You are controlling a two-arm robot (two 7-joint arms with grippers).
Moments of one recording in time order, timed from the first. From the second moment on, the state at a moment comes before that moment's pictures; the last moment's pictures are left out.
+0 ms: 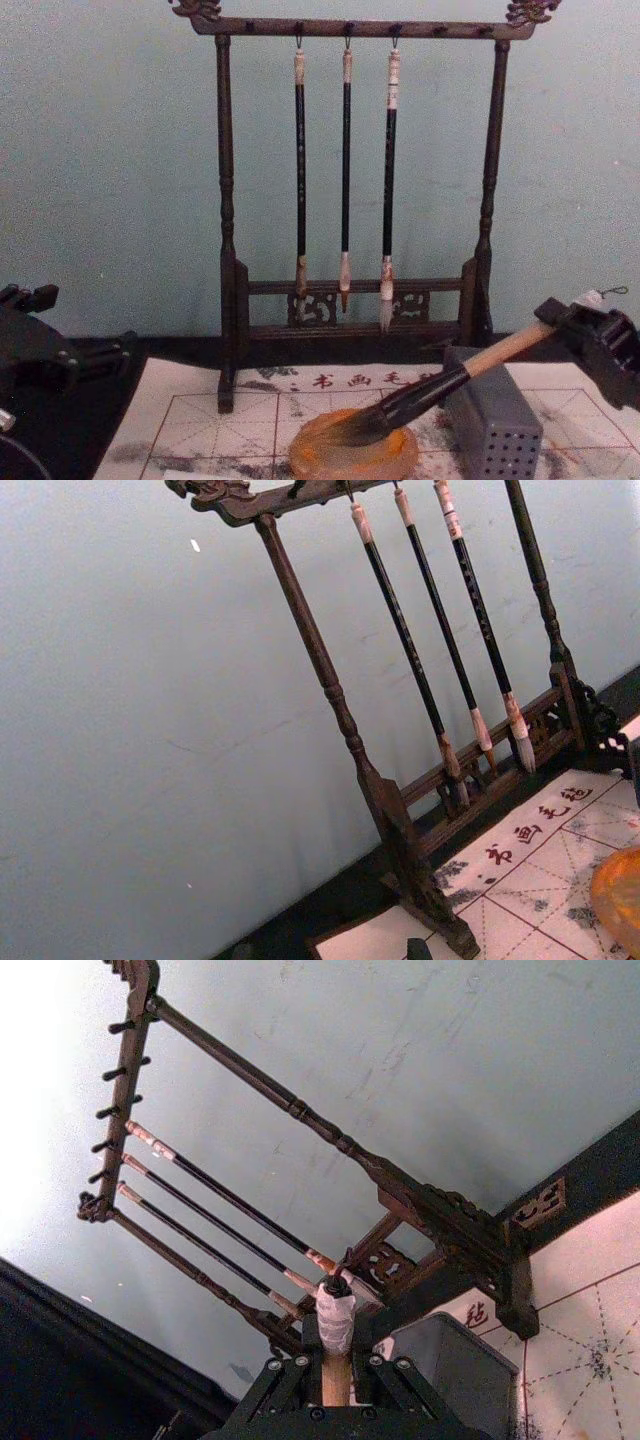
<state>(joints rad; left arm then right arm) -0.20 0.60 0.45 -1.41 -0.25 -0.12 0.03 0.28 0.28 -0.31 -1.09 1.29 0.05 0.58</state>
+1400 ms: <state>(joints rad) -0.20 0.60 0.45 -1.41 -0.25 -0.12 0.03 0.25 0.38 -0.34 -1.18 1.37 0.06 0.66</state>
